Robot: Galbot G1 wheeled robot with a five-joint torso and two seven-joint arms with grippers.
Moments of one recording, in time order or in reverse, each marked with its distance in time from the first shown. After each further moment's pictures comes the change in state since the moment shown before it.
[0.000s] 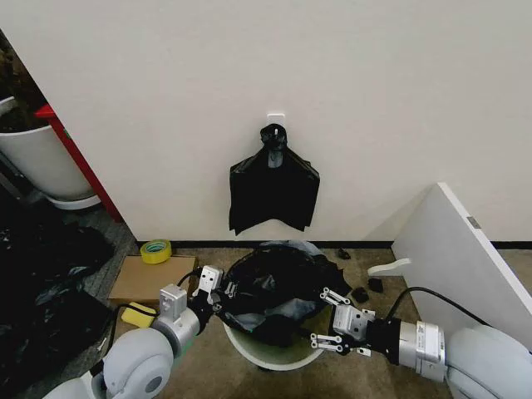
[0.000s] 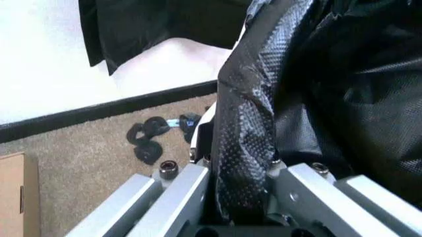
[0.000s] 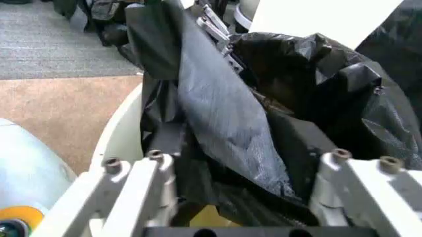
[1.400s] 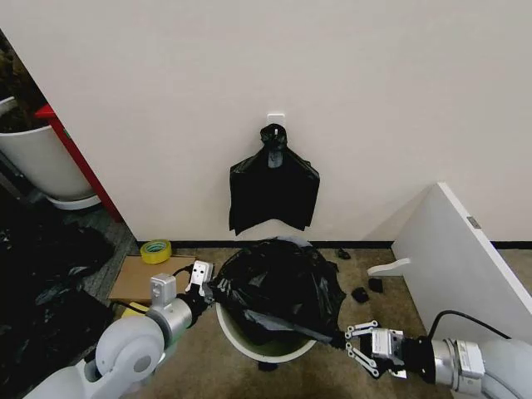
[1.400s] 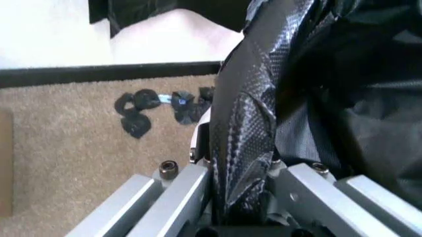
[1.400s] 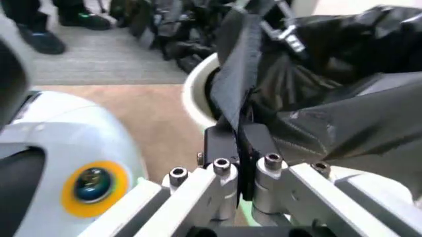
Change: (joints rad) left arm -0.036 0.020 -0.061 0.035 -0.276 0.070 -0.026; right arm -0.237 0.049 0.204 -0.186 0.073 0.332 -0.351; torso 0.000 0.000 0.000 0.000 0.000
